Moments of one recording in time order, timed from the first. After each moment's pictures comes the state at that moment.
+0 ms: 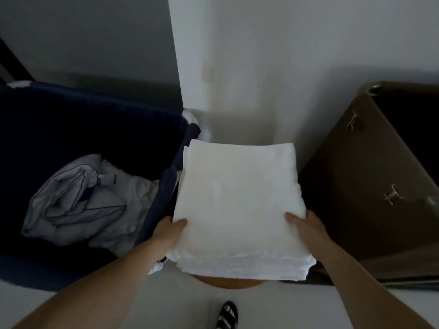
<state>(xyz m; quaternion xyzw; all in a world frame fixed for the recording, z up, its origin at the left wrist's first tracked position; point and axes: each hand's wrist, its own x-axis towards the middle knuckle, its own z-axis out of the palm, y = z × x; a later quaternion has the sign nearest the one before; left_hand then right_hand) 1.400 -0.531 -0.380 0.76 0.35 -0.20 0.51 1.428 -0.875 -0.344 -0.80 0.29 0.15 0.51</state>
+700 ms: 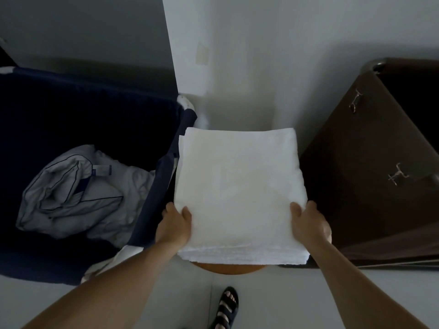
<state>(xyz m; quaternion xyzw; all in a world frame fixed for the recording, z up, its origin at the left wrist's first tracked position) 1.385 -0.556 -0.396 0.90 0.28 -0.12 0.32 1.409 -0.865 -0.366 -0.94 0.25 0.12 0.19</state>
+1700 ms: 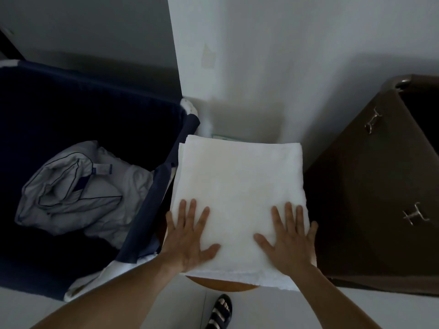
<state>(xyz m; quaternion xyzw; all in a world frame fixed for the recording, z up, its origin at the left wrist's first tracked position) 1.399 -0.574 -0.417 0.98 -0.07 -0.18 0.05 1.423 -0.851 -0.393 -0.98 -0.03 0.17 -0.02</state>
